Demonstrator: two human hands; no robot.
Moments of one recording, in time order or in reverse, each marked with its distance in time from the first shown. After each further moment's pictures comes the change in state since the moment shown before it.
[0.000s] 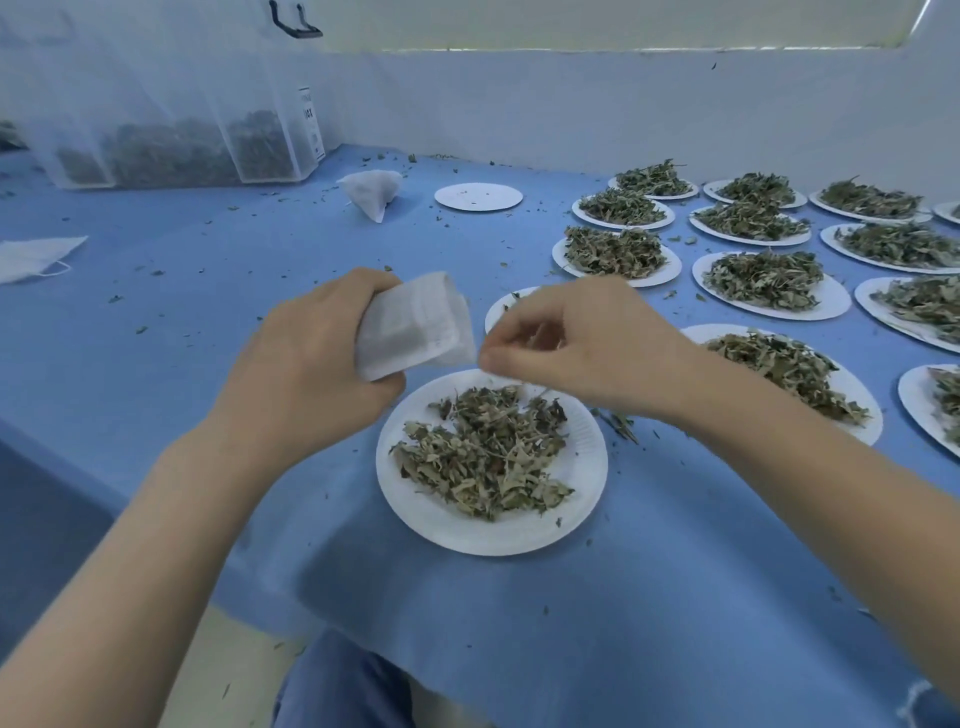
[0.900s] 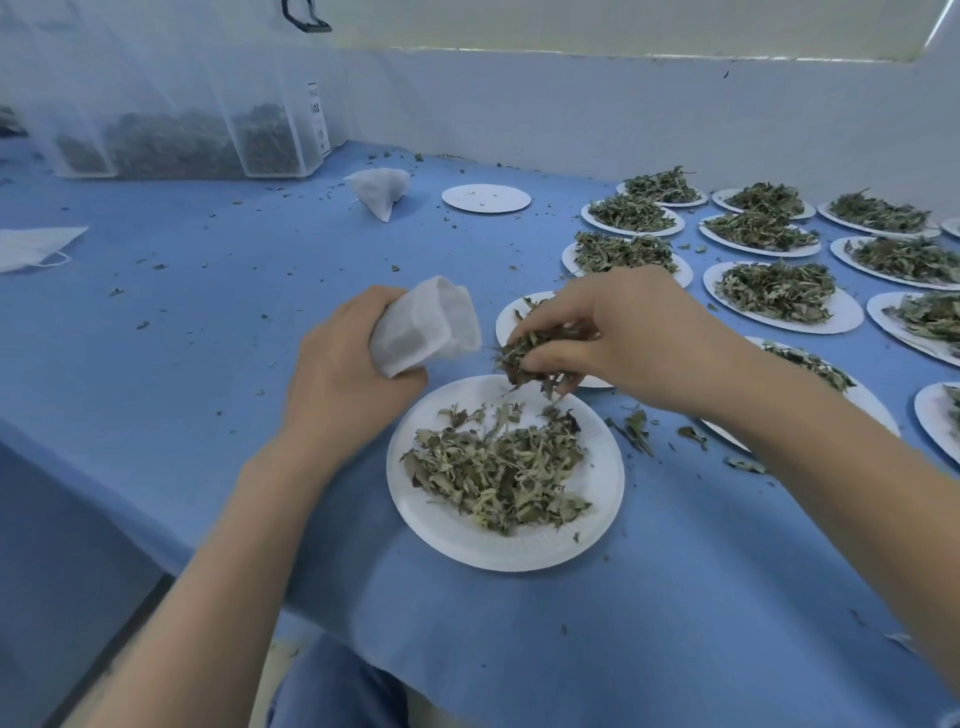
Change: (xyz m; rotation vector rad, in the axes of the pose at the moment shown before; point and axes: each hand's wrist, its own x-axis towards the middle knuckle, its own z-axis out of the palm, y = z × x) left_hand 0.003 -0.013 0.040 -0.312 0.092 -0.201; right_hand 0.006 0.000 -0.011 -0.123 -0.023 0.041
